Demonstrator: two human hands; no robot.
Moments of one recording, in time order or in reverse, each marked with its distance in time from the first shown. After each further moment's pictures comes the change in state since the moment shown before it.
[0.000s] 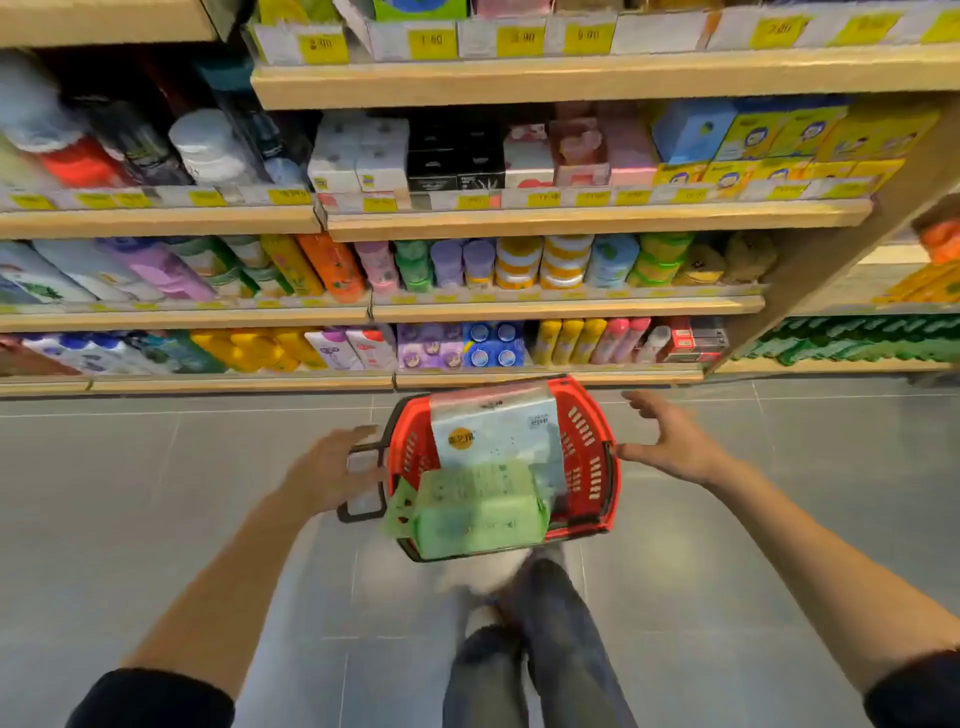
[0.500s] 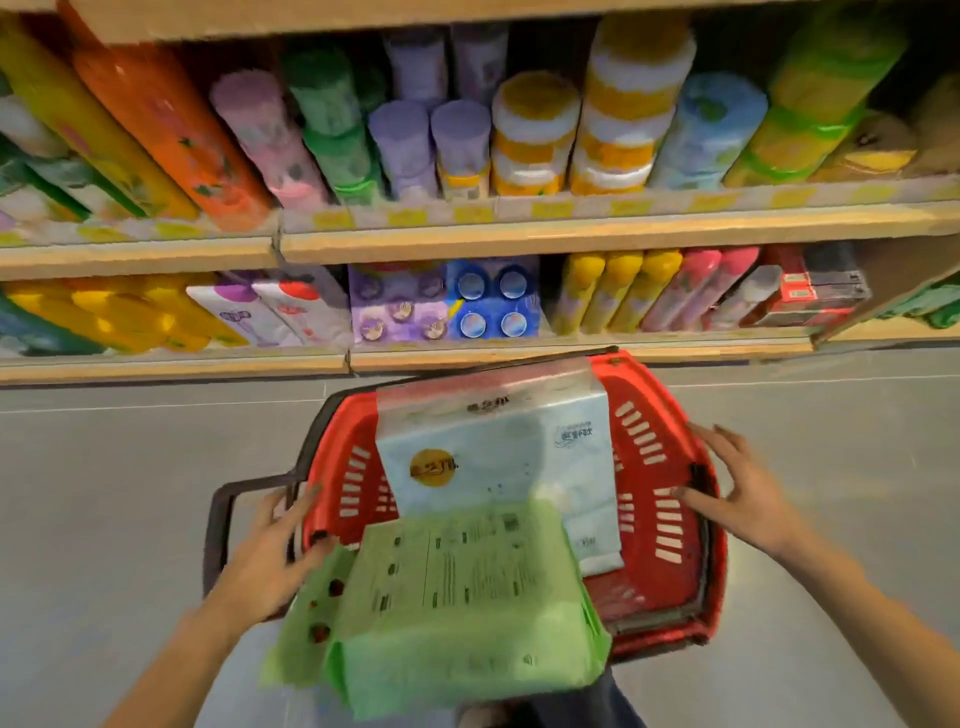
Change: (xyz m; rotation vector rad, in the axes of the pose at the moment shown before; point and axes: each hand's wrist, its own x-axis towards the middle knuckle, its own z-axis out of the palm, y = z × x) left_hand 0.195 -0.154 0.206 -0.045 0.081 -0.106; right_hand 0.193 0.227 0.152 0.014 0.143 0.077
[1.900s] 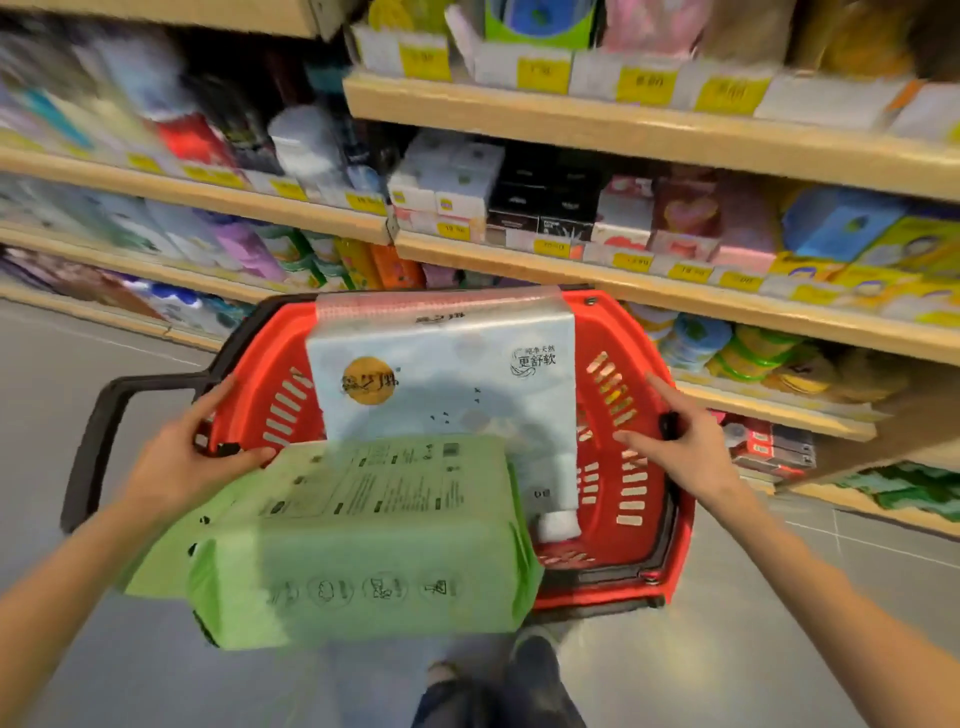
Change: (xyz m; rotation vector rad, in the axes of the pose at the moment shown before) left_hand -0.218 0.108 -0.295 -0.348 0.429 -0.232; right_hand -0.071 -0.265 -0.191 0.272 -0.003 -0.370
